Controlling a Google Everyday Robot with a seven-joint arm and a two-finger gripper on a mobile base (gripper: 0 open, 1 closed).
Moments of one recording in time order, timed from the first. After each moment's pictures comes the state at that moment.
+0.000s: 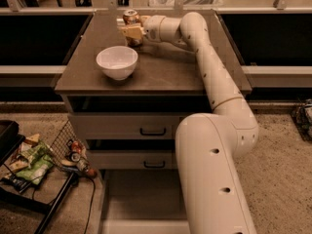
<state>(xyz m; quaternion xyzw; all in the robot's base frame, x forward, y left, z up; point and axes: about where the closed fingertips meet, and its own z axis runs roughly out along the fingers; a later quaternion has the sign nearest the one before) 0.913 0.075 0.878 -0.39 0.63 0.32 0.59</state>
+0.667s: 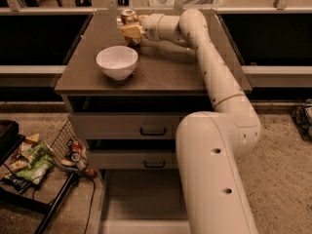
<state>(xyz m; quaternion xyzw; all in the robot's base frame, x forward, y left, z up) 0.905 0.079 0.884 -0.40 0.63 0.32 0.58</state>
